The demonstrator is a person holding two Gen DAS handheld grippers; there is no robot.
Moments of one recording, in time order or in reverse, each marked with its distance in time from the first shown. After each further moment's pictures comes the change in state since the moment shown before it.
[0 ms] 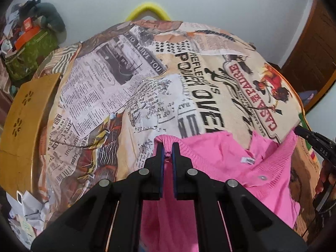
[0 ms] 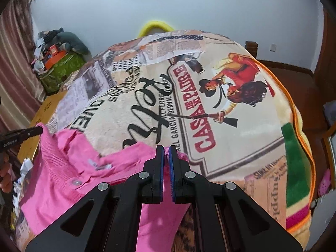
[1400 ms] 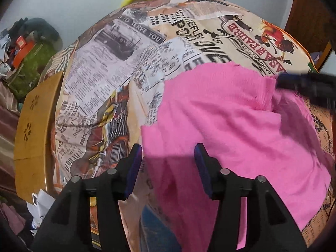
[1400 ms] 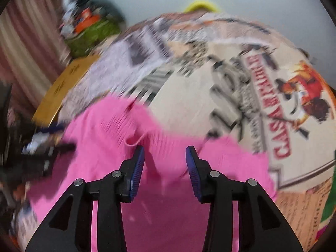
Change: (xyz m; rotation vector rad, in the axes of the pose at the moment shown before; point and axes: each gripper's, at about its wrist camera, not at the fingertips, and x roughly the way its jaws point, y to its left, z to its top) left arm 0.011 0.001 -0.061 0.186 0.087 0.099; right arm 0.056 0.106 0.004 -0.182 0.118 0.122
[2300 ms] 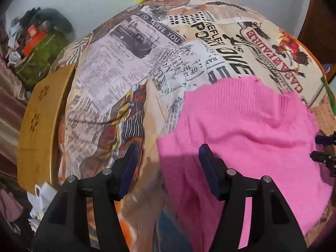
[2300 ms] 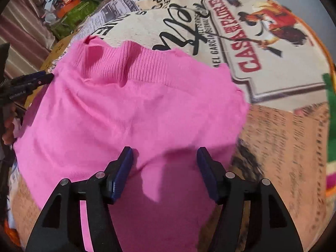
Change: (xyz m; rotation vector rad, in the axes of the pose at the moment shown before) left arm -0.010 0.016 0.005 -0.081 0.010 0.029; right arm -0.029 -0.049 -0.093 0.069 0.227 0.004
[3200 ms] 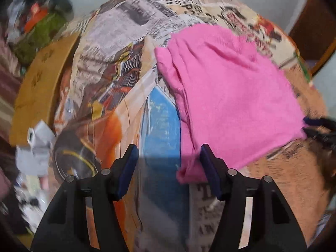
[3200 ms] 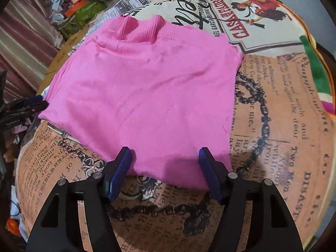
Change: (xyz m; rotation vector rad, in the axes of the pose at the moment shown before) left arm -0.071 0.004 -0.120 -0.084 0.079 -0.106; right arm -0.030 0.028 -0.076 0.016 0.005 0.016
